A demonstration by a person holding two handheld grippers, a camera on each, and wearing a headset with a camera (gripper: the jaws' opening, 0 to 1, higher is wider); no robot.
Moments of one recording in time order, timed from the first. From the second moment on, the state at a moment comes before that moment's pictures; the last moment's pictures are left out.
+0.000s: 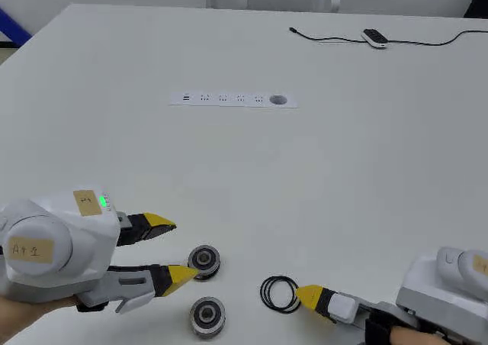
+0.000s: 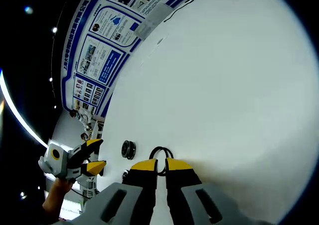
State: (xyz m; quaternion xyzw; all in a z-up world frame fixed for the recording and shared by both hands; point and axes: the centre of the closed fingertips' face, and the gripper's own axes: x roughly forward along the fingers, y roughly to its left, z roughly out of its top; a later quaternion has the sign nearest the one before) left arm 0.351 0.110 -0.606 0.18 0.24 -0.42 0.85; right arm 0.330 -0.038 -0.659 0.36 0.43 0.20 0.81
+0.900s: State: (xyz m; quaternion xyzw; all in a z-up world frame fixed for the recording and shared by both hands) left arm 0.363 0.103 -0.617 0.19 0.25 -0.44 0.84; right arm 0.364 -0.024 -0.633 0.40 0.38 0.23 0.80
